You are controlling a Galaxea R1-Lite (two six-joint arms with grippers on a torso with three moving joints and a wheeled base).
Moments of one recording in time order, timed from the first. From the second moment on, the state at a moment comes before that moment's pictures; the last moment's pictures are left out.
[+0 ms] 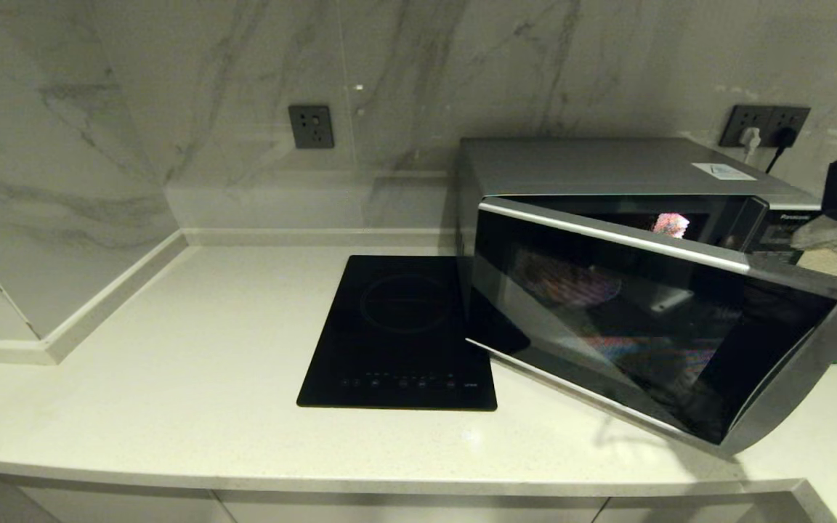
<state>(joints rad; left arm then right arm) 0.00 0.00 0.00 -0.01 0.01 -0.06 -0.01 1.60 -1.78 0.93 -0.01 0.48</state>
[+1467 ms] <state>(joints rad) 0.00 0.00 0.00 -0.01 0.01 -0.06 0.27 1.42 -1.51 0.98 -0.02 0.21</state>
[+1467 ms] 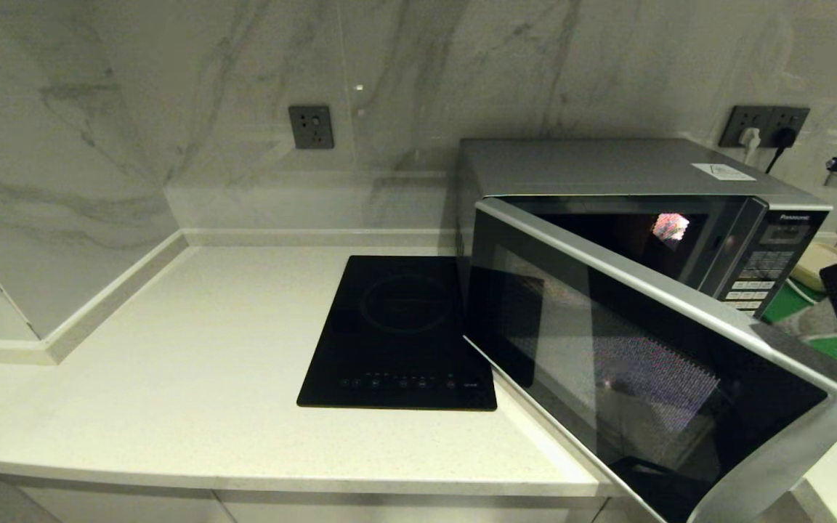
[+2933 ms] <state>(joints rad) 0.00 0.00 0.00 -0.01 0.01 -0.06 0.61 1.43 -1.41 0.76 0.06 0.25</state>
